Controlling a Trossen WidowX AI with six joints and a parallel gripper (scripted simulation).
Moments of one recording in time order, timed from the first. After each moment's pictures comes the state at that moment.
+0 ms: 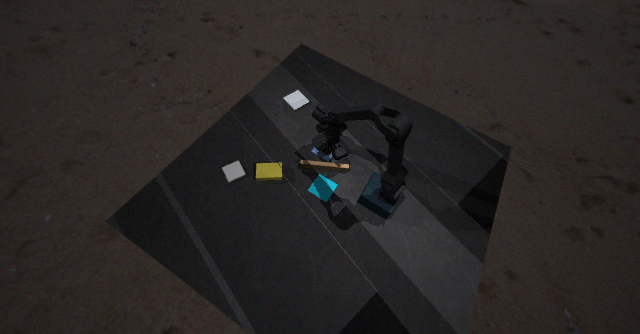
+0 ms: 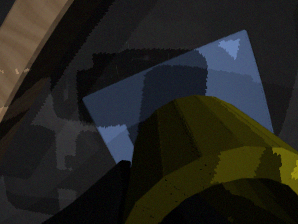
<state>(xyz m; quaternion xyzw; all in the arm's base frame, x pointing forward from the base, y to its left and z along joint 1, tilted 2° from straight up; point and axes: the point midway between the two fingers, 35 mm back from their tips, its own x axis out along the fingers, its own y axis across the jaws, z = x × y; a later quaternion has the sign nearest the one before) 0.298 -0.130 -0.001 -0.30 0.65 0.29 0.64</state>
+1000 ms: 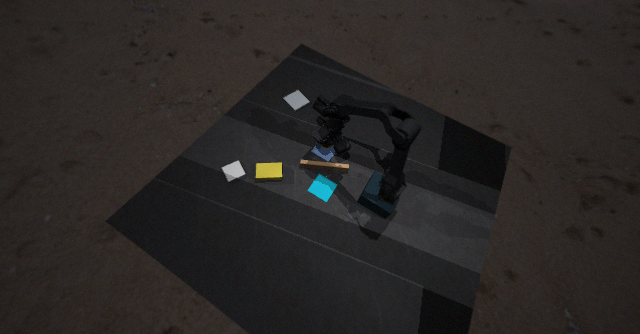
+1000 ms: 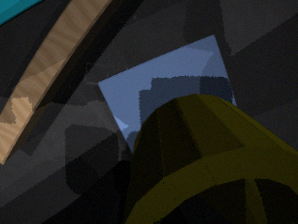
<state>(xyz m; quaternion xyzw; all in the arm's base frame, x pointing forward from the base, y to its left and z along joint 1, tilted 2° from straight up) 0.300 -0.127 0.054 -0.30 0.65 0.29 0.64</state>
